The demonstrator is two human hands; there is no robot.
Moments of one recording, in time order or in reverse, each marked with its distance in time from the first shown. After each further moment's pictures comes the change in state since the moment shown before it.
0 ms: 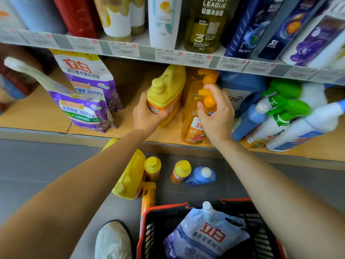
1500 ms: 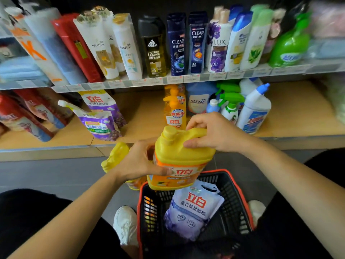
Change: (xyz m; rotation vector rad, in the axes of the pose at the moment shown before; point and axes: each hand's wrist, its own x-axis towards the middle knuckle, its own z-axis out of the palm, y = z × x) left_hand -0.219 0.207 -0.071 -0.019 -0.693 0.175; right_hand -0.050 -0.099 -0.247 0.295 -0.787 0.075
